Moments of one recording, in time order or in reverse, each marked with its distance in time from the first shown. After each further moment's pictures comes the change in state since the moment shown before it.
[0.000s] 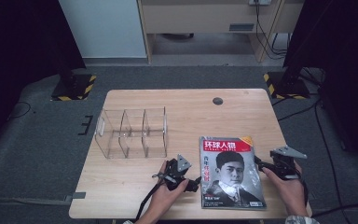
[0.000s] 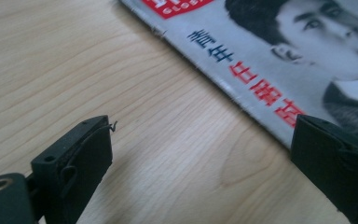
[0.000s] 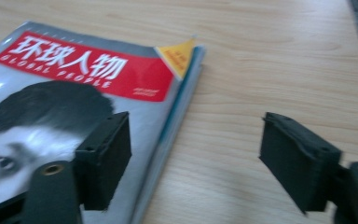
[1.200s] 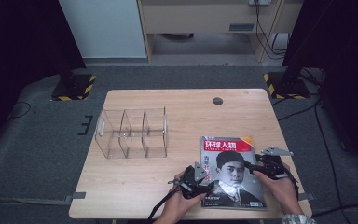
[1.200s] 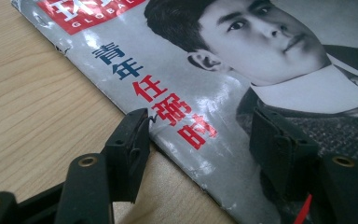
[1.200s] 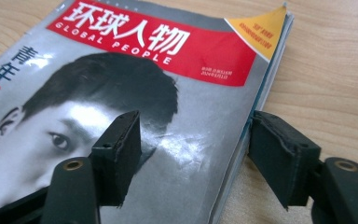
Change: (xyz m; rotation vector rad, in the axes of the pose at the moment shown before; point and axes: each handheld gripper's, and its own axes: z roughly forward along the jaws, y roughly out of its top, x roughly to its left) left arm -0.041 0.003 0.020 0.010 -0.058 0.071; right arm 0.018 -0.002 0.019 0.066 0.130 -0.047
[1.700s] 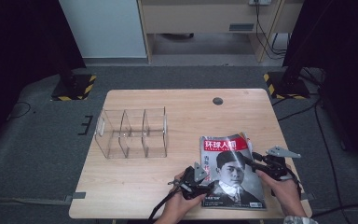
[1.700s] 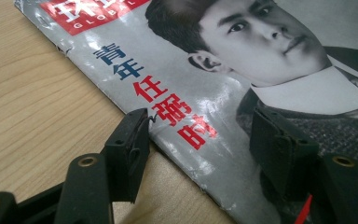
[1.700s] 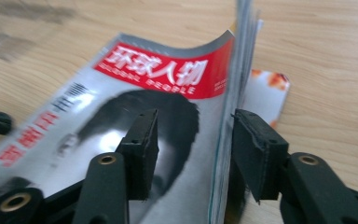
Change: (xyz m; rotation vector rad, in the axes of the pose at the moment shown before) left arm -0.001 -0.001 0.000 -0.007 0.007 -0.002; right arm 0.010 0.008 -0.022 -0.125 0.103 0.022
